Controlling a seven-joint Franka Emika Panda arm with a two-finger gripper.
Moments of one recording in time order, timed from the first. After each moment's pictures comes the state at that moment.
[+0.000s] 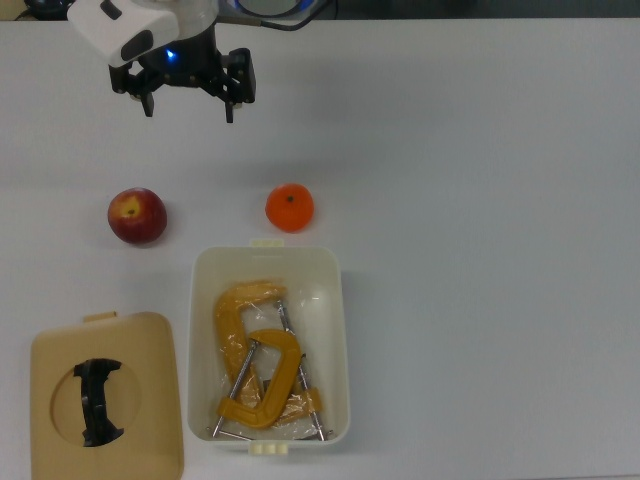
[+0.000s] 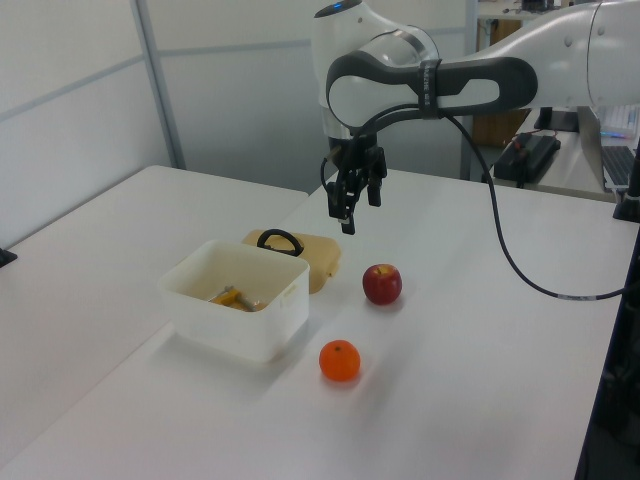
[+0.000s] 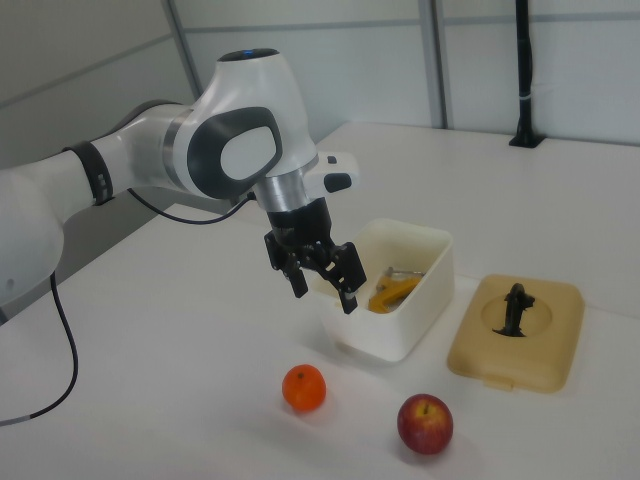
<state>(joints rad) 0.07 0.18 -0.15 -1.53 -0.05 1.71 -0.04</state>
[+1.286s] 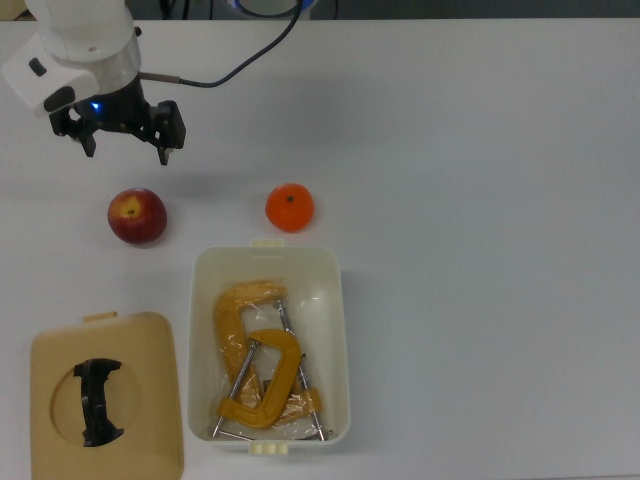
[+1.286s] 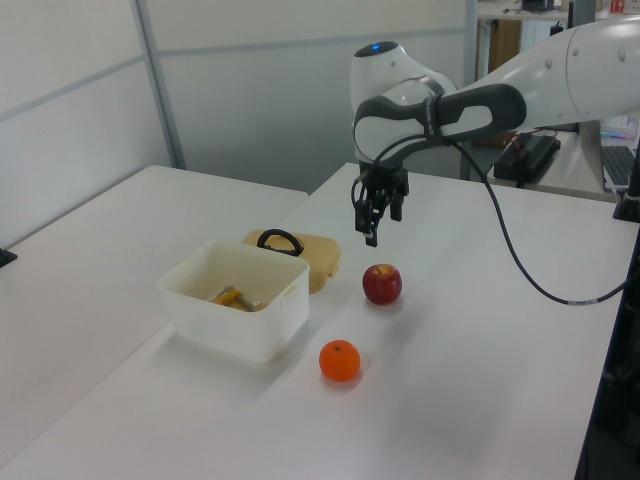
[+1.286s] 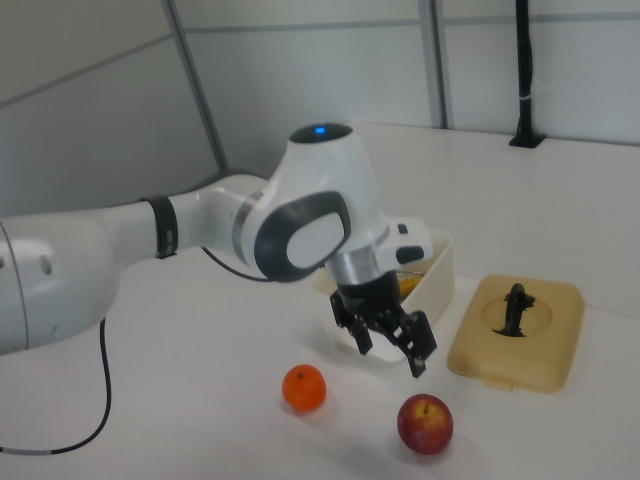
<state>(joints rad) 0.03 0.22 -0.26 -1.71 -0.02 1.98 -0.15</state>
